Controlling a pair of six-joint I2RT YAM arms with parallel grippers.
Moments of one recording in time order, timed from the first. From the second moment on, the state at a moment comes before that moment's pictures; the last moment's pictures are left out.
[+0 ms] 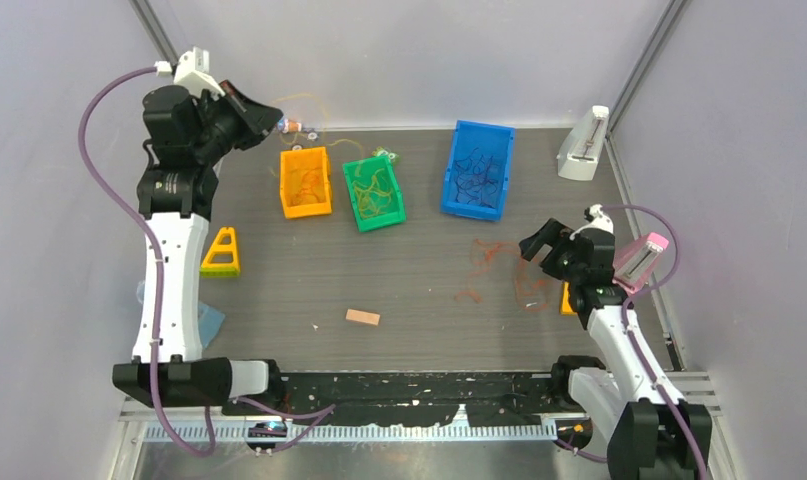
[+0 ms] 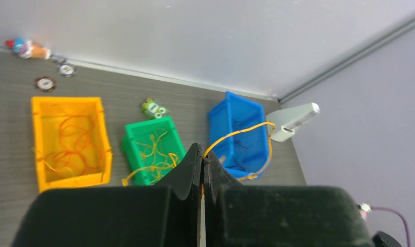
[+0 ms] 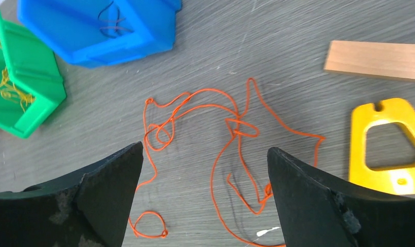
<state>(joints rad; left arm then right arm) 0.05 1.29 1.63 -0.50 0.37 -0.53 -0.07 0.85 0.43 -0.11 -0.11 0.52</state>
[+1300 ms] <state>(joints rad) -0.12 1.75 1.75 -0.30 0.49 -0.66 0.00 0.92 0.46 -0.05 -0.21 0.49</state>
